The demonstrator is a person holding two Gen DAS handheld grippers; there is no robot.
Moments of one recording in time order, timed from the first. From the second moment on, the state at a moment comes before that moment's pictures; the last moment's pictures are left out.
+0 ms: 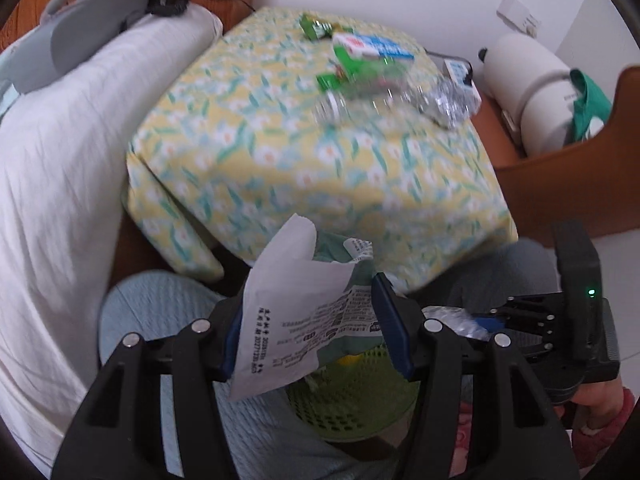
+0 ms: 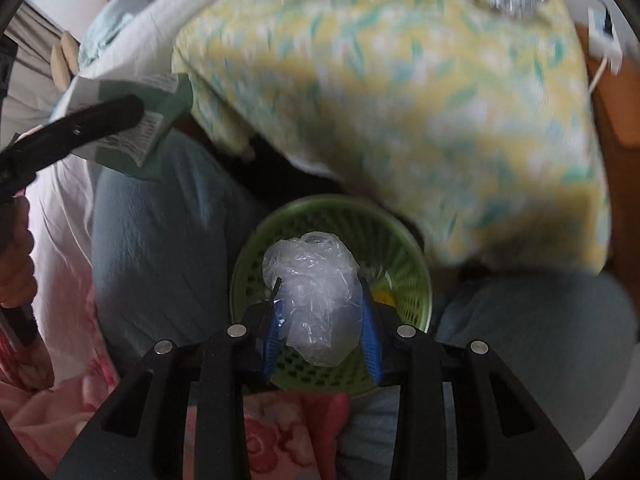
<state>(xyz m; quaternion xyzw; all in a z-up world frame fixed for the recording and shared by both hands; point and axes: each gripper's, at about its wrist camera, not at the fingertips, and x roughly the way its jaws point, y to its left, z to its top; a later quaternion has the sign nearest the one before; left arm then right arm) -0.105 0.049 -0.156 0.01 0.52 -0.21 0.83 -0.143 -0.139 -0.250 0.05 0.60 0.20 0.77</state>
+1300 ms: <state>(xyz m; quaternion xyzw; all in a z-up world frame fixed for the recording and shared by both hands) -0.135 0.016 -0.184 0.05 0.55 -0.23 0.80 -0.158 -0.179 -0.233 0.04 0.56 0.11 0.82</state>
